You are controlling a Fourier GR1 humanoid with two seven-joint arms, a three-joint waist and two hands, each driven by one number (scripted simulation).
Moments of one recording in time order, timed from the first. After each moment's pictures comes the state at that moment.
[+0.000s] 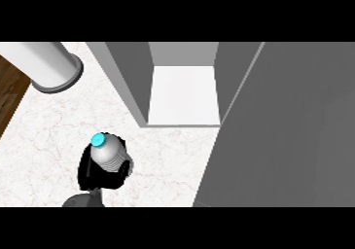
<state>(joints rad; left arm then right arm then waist) -0.07 0.00 0.00 -1.13 0.31 -0.14 -0.52 0.10 -0.32 0.78 -2.44 0.17 -0.47 0.30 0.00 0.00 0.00</state>
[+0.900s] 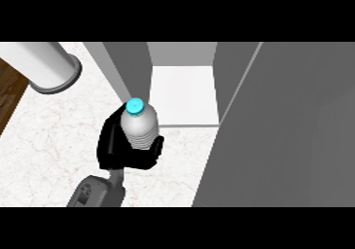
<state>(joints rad) -0.19 0.00 -0.27 -1.46 0.34 0.26 -0.26 0.09 -0.32 0.80 -2.43 0.17 -0.50 0.29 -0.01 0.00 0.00</state>
